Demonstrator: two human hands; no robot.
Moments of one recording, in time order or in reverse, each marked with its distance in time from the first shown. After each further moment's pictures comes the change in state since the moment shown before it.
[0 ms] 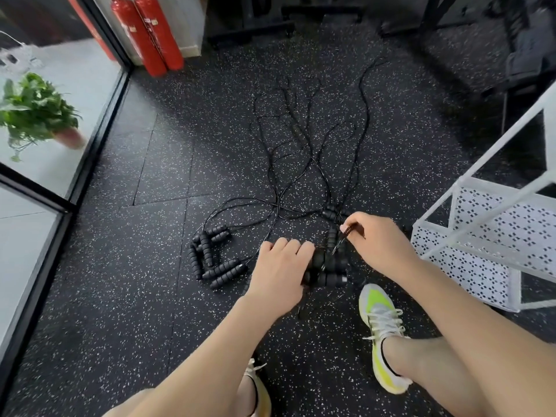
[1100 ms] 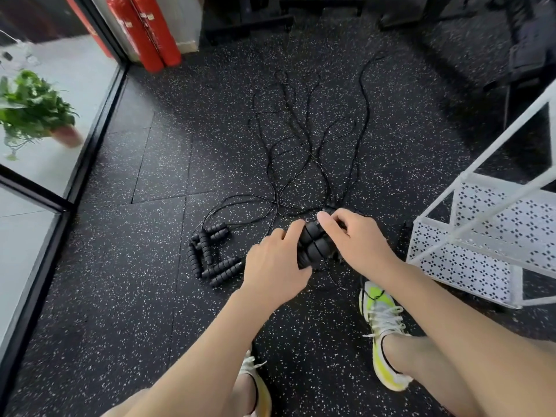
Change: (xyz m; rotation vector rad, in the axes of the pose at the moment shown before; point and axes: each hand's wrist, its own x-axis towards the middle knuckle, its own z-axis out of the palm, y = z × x) left_hand 0.007 0.000 -0.015 -0.283 0.064 -0.249; right_hand -0.008 -0.036 0.009 0.355 -0.006 -0.032
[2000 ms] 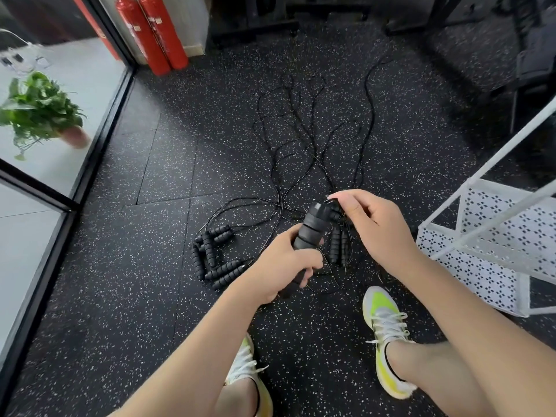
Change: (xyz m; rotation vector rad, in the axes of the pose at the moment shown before) left_hand 0.009 0.002 -0.025 -1.224 -0.450 -0.286; right_hand 0.004 -0.018 -0.026 0.138 0.119 -0.217
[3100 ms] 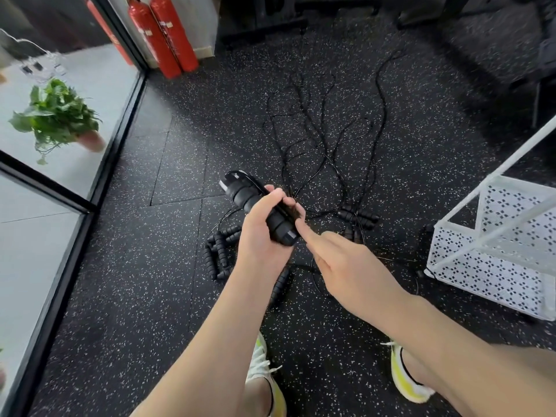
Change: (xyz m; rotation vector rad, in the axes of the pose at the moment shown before) left_hand 0.014 0.028 -0.020 -1.136 0.210 0.278; right_hand -0.042 -0.014 0.055 -0.413 -0.157 -0.374
